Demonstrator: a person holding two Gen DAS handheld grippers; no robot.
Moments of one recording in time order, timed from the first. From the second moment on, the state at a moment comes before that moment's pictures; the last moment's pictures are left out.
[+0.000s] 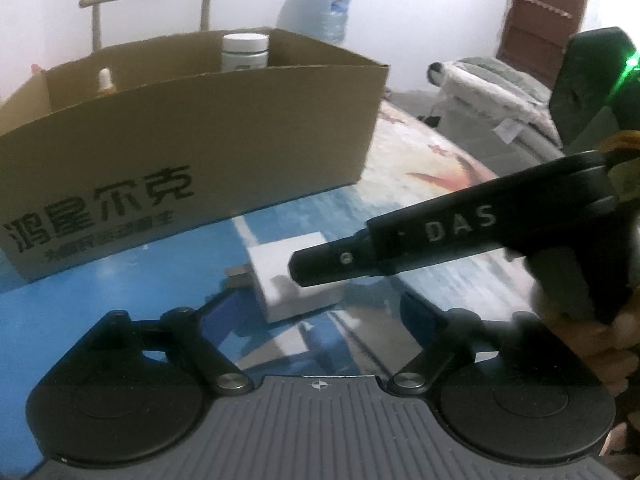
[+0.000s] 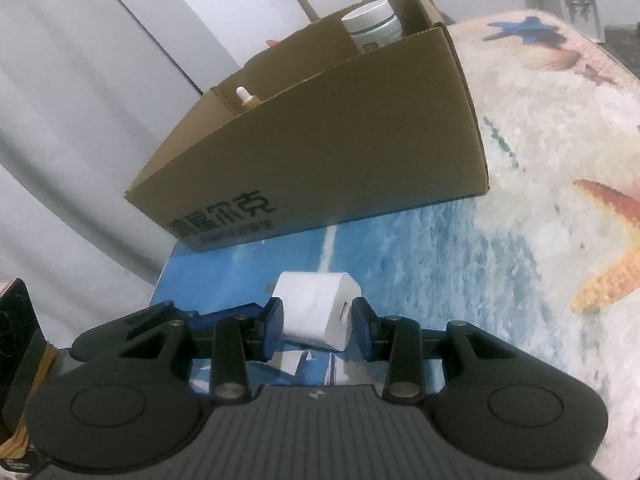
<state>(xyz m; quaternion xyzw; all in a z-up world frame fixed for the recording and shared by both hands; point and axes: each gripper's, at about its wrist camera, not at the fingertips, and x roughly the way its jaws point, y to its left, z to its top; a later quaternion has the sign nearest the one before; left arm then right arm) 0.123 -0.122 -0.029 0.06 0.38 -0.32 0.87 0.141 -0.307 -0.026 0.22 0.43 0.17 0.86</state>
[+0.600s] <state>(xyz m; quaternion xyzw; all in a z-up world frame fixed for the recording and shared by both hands) 0.140 -0.126 -0.038 0.06 0.38 -0.30 0.87 0.147 -0.305 -0.031 0.23 0.44 0.17 0.85</state>
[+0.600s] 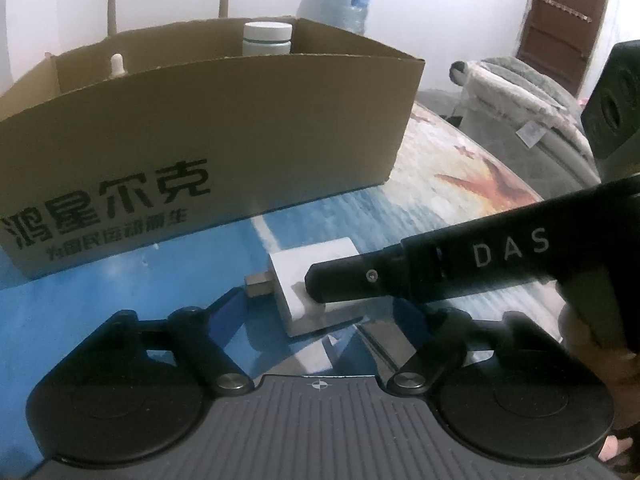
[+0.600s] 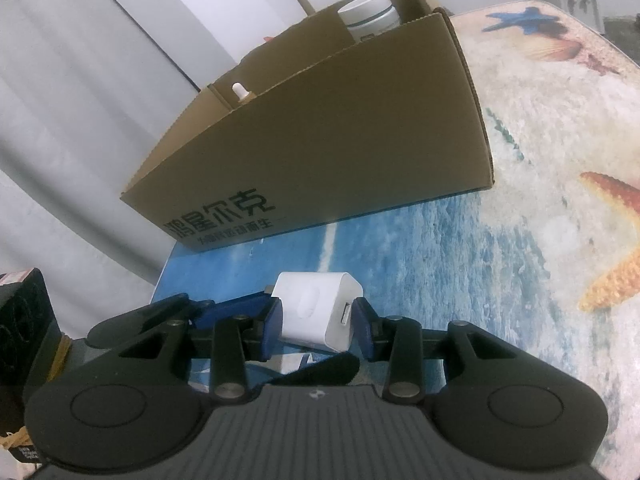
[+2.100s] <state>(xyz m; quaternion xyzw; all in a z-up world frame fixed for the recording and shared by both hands) 0.126 -0.130 -0.037 0.05 0.37 -0.32 0.87 0.122 -0.304 -0.027 0.20 0.41 0.17 0.87</state>
